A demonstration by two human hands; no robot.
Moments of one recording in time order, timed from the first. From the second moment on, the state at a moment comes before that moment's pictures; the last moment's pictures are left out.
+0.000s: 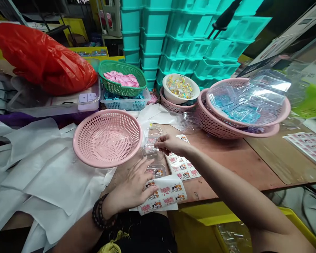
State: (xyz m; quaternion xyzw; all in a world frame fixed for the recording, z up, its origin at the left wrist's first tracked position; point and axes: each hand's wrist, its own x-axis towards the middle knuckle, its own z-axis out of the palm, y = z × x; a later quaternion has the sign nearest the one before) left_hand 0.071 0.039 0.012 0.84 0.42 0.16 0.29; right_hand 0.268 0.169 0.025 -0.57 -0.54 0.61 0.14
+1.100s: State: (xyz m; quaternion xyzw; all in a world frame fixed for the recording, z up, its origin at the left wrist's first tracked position) left_hand 0.070 0.053 0.001 0.79 0.45 0.09 0.40; right_hand 0.255 0.182 0.035 -0.64 -0.55 0.54 0.04
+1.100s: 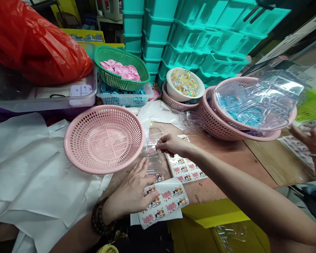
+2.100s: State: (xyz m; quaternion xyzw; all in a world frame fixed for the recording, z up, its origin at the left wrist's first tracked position) left_hand 0.069 0.053 0.005 0.79 0.45 0.10 0.40; right_hand 0.257 0.172 0.036 -0.65 -0.58 0.48 0.03
